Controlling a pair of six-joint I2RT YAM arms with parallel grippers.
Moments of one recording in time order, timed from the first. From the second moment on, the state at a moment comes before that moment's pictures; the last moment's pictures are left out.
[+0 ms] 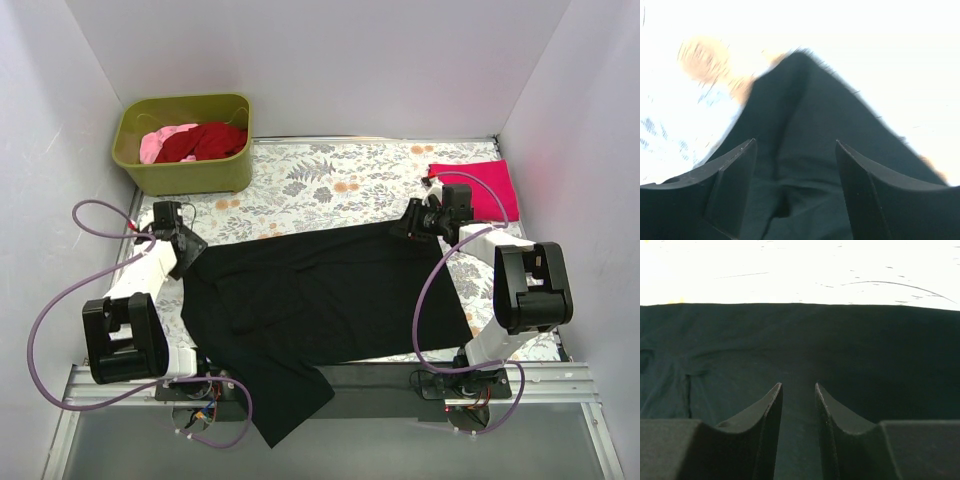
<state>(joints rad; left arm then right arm) 0.12 1.37 0.82 -0.53 -0.23 -0.77 0.12 1.63 0.86 0.04 -0.57 0.32</state>
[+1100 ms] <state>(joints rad) 0.12 1.86 1.18 -0.41 -0.17 -0.78 -0.10 1.79 0.98 -0.18 -0.51 0.27</state>
